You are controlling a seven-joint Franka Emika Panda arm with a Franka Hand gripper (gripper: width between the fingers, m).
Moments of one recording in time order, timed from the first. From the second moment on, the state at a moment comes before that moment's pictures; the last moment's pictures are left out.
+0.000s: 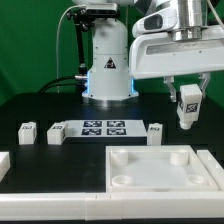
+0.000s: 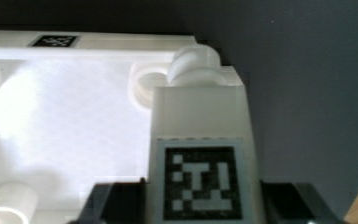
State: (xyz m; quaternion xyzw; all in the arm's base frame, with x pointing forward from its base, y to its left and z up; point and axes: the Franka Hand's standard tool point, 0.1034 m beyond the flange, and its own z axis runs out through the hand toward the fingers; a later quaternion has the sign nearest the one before) arm 0.491 0.127 0.120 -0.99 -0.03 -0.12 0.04
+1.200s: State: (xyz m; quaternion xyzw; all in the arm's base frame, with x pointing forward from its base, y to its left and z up) arm 0.578 0.105 0.124 -0.96 -0.08 -0.26 0.03
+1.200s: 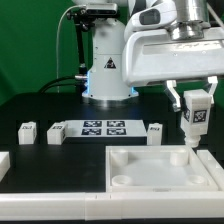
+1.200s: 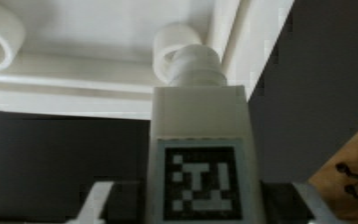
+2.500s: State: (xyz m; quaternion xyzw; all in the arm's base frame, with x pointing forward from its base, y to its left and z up) arm 0.604 0.102 0.096 -0.96 -0.11 -0.25 0.03
